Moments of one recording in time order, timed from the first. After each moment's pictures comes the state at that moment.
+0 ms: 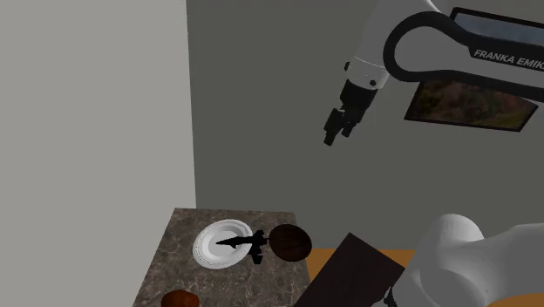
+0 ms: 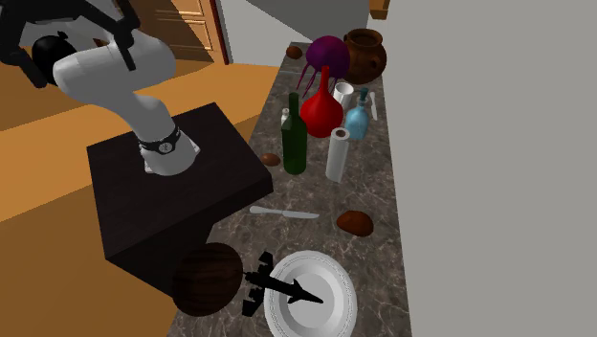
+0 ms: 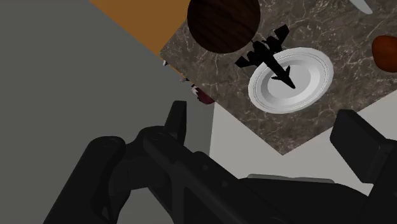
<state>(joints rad) 0.01 -0.78 -0.01 -2.27 -0.06 1.65 0.07</state>
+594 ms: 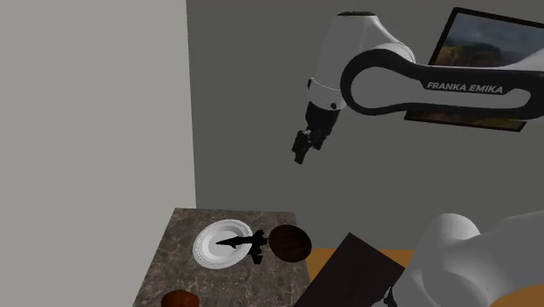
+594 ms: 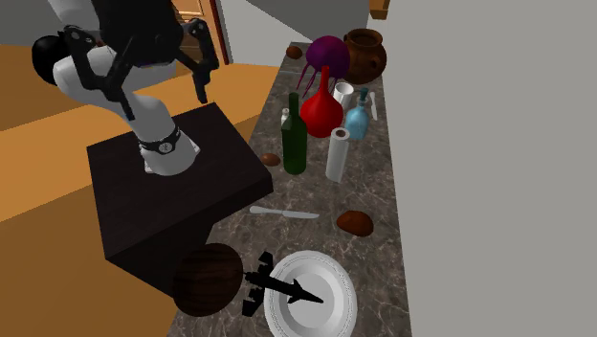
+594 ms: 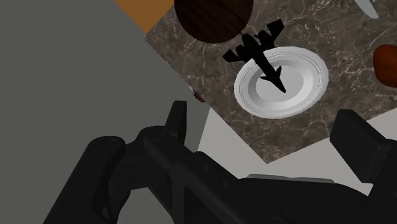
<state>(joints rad) 0.06 -0.65 0.13 -2.31 -0.08 1.80 0.14</state>
